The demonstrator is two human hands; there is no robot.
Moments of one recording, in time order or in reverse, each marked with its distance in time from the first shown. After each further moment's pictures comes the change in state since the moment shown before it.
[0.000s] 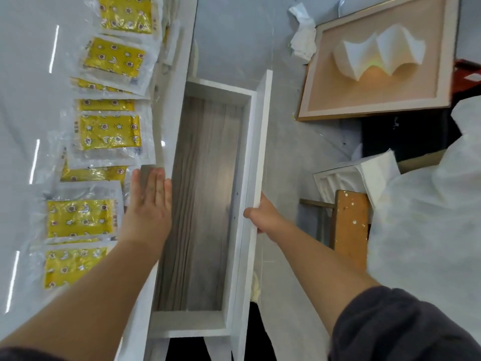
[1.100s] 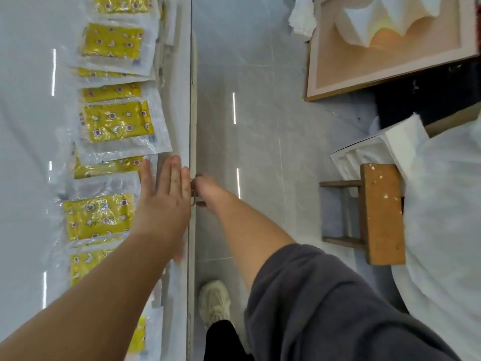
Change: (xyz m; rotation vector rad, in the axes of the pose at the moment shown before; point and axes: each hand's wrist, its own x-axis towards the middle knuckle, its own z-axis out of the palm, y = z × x) left_hand 0.010 -0.010 0.017 -0.077 0.040 0.037; right_hand 0.046 -0.088 0.147 0.263 -0.143 0.019
